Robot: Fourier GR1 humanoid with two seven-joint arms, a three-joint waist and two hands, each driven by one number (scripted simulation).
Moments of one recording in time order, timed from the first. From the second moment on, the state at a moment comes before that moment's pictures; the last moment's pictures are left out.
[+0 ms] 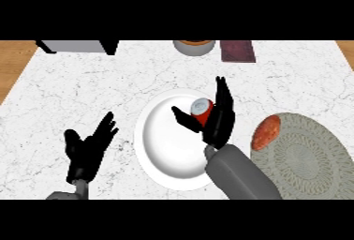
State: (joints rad) left arm -0.01 0.15 -0.15 -1.44 0.15 0.10 0.20; right arm -0.55 0.00 0.57 -0.99 0.77 -1.15 0.70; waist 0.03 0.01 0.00
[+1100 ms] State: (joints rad) left arm 0.02 0.14 -0.11 -1.44 0.15 0.08 0.19; right arm 0.12 -0.33 0.85 -1.77 0.31 -1.17 0.21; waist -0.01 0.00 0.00
